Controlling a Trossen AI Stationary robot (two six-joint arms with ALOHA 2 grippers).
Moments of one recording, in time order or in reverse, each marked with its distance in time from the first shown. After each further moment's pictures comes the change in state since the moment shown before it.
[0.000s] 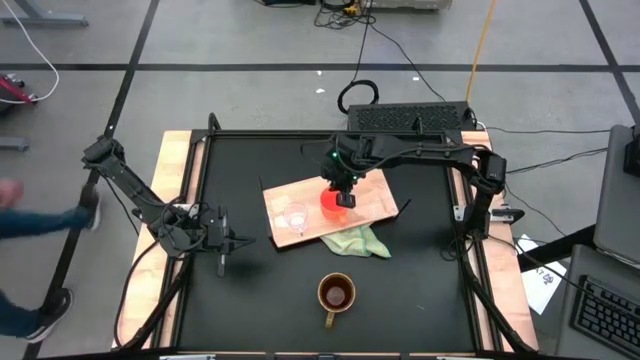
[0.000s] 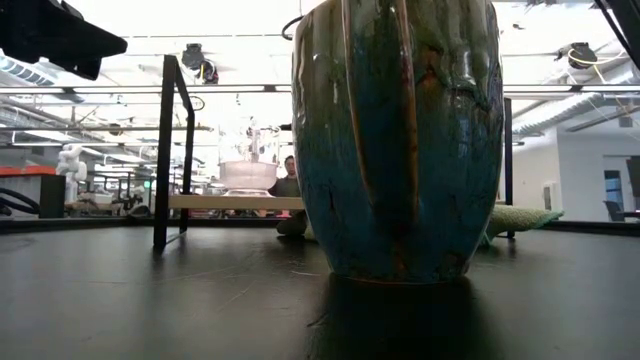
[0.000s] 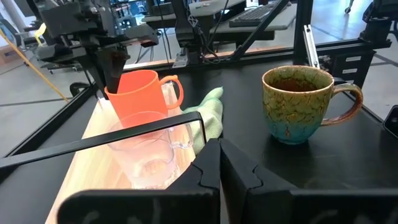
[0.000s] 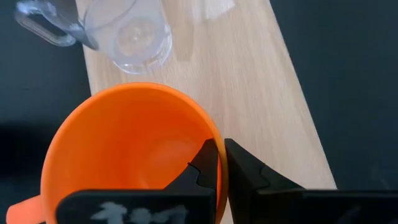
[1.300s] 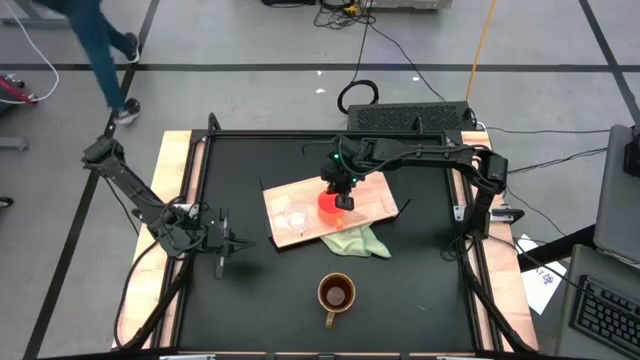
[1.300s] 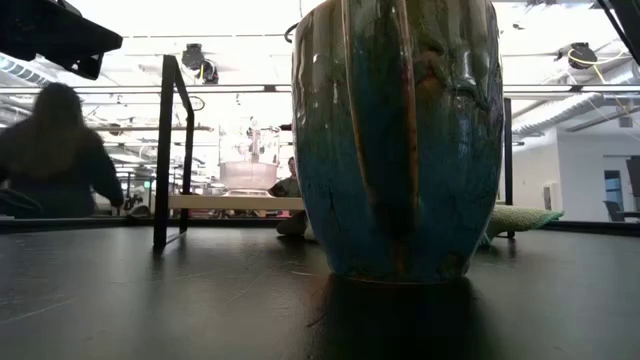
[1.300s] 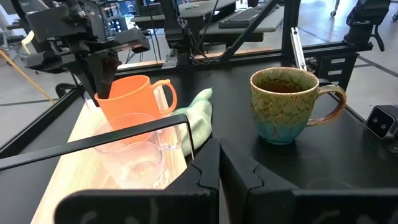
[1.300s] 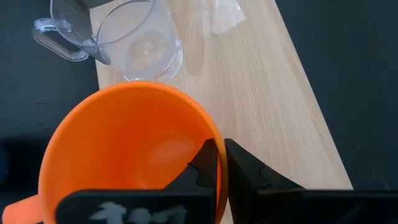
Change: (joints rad) left arm 0.000 0.000 0.000 0.010 0.044 -0.003; right arm 0.000 -0.003 -0.072 0.088 -0.031 0.008
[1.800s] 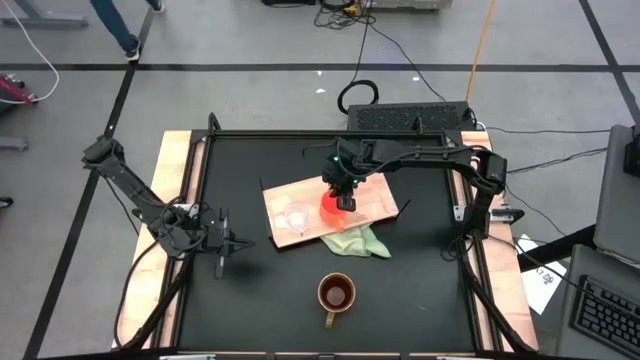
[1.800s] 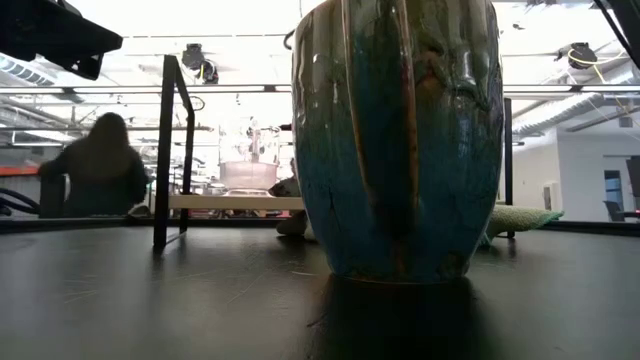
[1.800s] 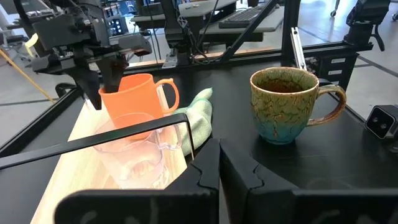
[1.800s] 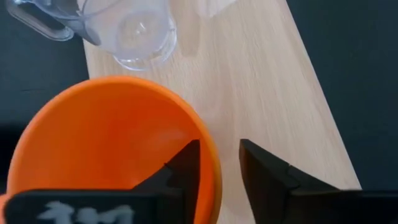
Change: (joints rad) left arm 0.000 0.000 0.000 -0.001 0.000 -0.001; right arm 0.001 -0.001 -0.004 -0.007 0.006 0.016
